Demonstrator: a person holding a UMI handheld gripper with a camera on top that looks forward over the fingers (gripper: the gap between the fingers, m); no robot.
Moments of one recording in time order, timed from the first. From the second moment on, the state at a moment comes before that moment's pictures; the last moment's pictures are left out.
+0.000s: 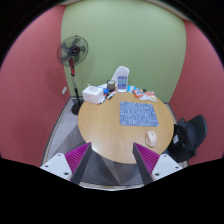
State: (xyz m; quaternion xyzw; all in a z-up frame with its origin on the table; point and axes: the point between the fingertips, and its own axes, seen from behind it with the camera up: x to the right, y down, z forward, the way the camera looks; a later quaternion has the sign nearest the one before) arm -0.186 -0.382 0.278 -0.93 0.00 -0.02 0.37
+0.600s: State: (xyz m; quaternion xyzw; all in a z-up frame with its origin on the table) arm 0.015 -0.328 0.067 -0.92 0.02 -0.02 0.40
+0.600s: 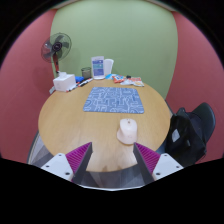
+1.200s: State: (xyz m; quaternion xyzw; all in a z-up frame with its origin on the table) arm 0.078 -0.204 -0.007 -0.90 0.02 0.00 0.44
